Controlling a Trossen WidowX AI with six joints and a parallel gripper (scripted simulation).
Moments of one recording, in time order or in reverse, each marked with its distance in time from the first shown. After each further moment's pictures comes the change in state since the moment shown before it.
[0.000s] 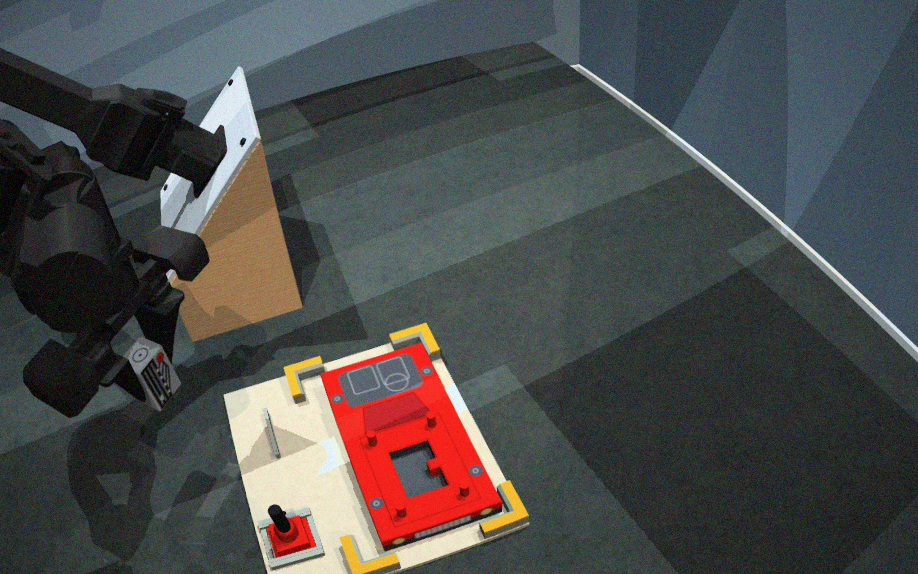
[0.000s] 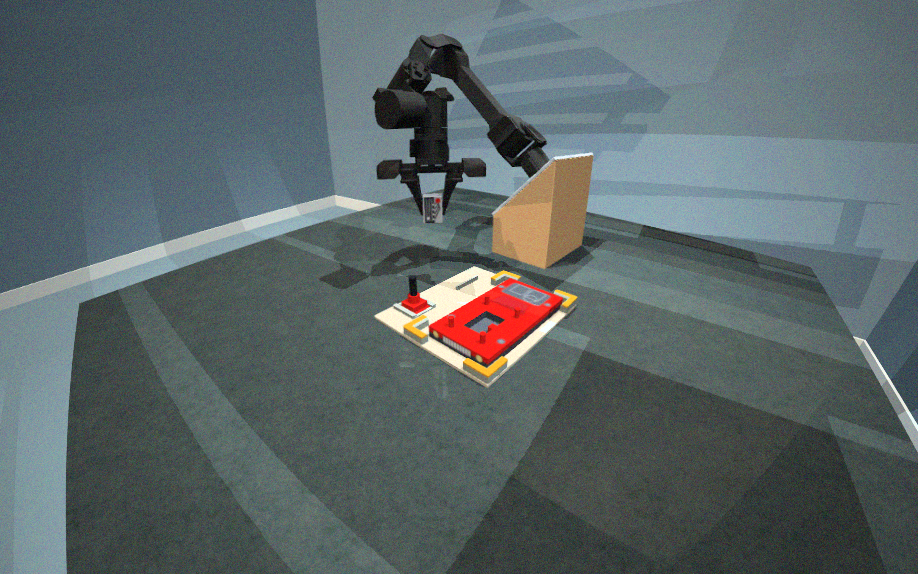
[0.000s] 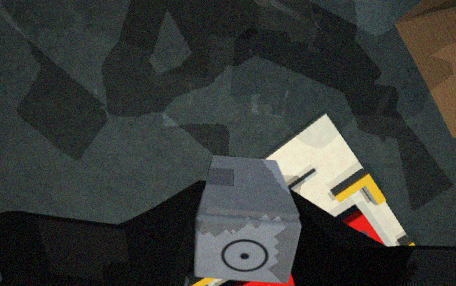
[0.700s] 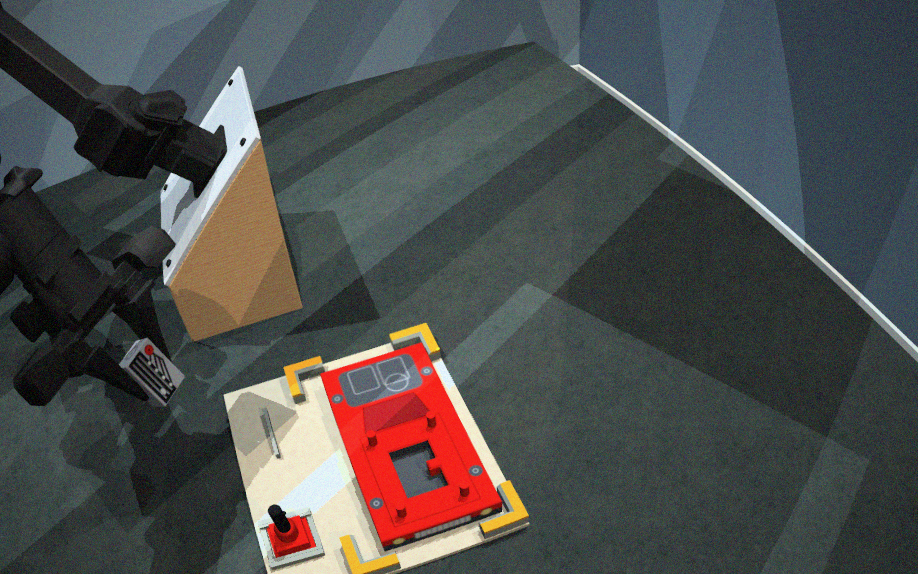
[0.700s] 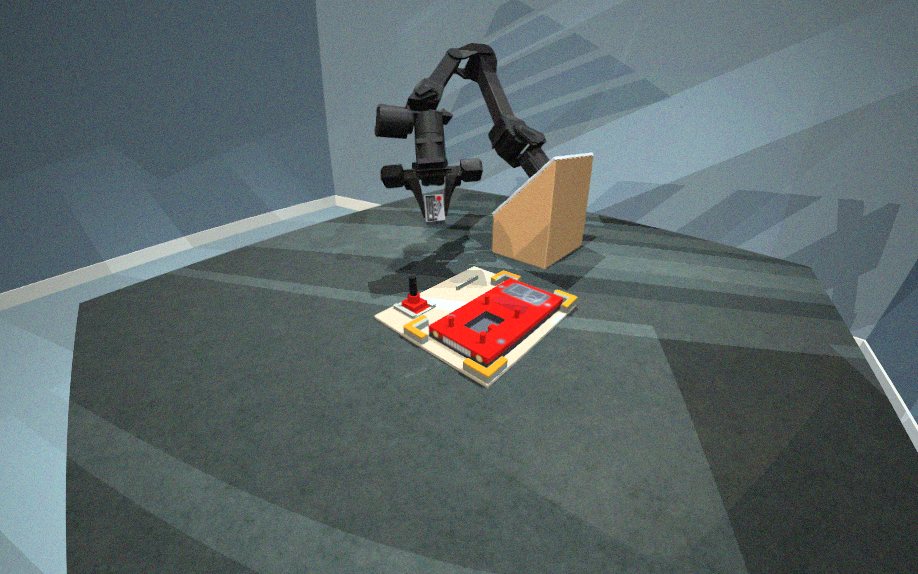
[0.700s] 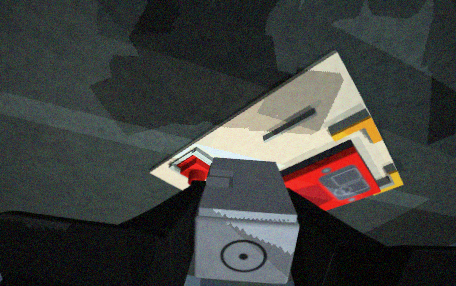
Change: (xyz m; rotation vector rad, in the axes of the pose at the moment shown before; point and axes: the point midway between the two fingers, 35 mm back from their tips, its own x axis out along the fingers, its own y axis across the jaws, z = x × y) arm 0.008 -0.002 0.018 0.007 0.497 -0.056
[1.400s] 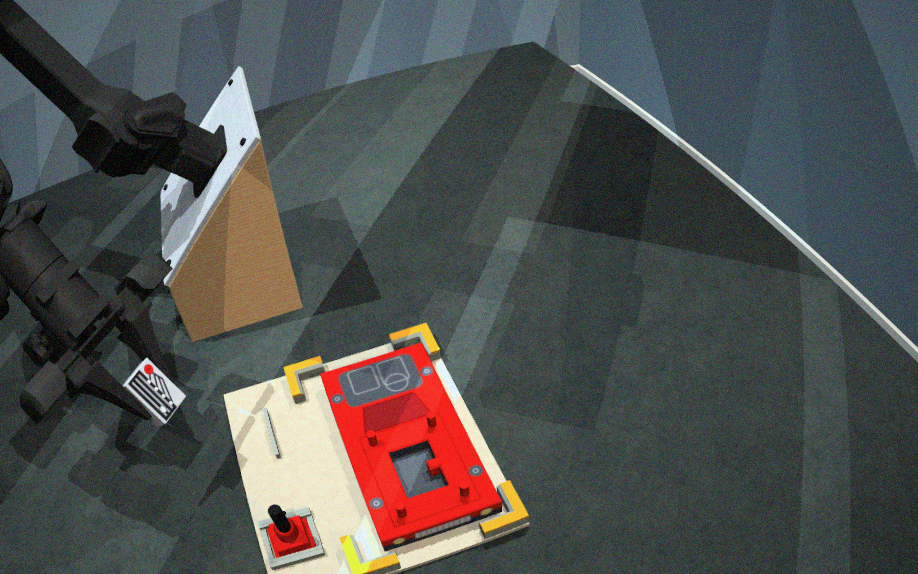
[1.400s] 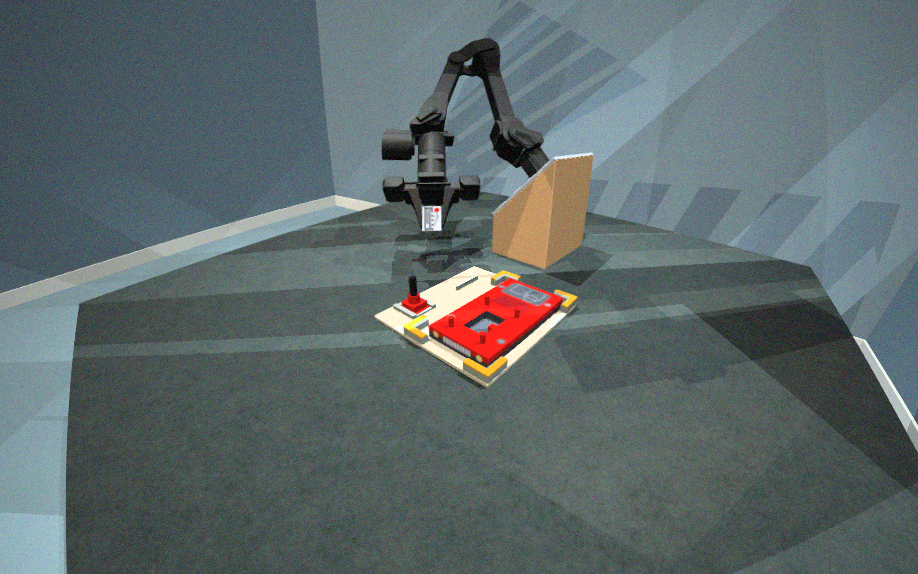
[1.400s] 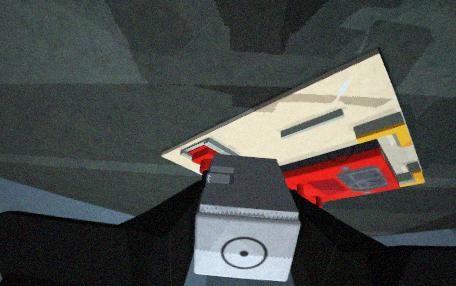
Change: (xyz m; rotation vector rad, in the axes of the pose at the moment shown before) arm 0.018 0.006 0.021 -0.027 0.204 0.055
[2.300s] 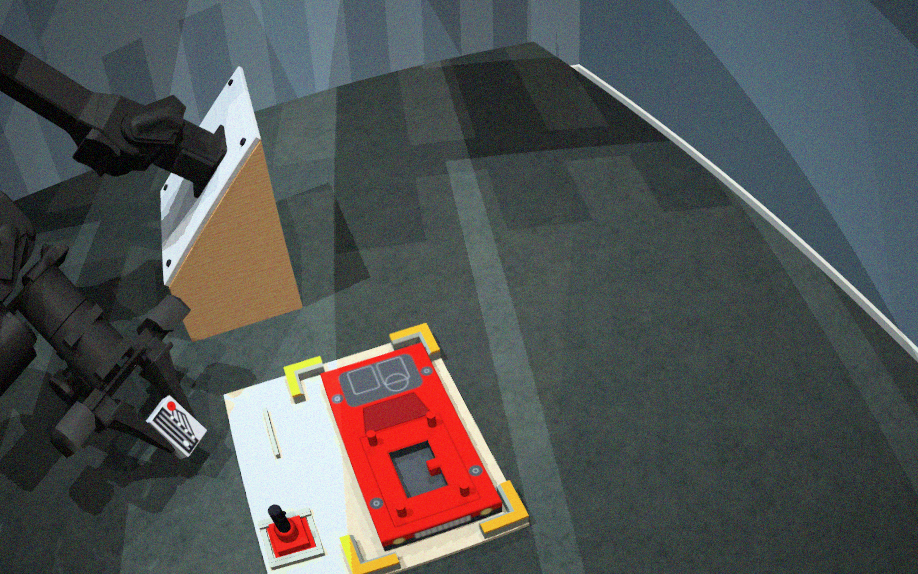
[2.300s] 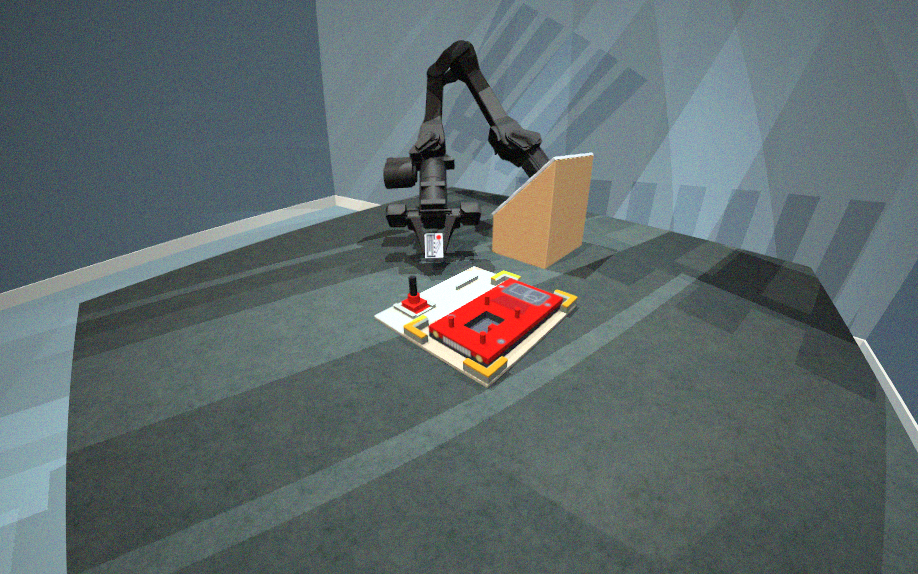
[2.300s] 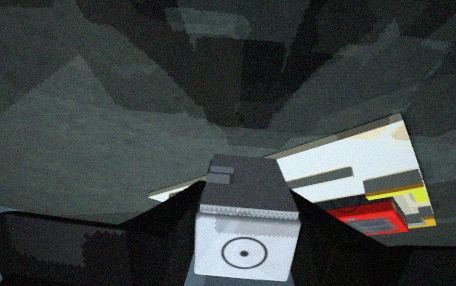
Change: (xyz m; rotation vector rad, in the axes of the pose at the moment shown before) arm 0.041 -0.003 0.036 -0.001 -0.003 -0.007
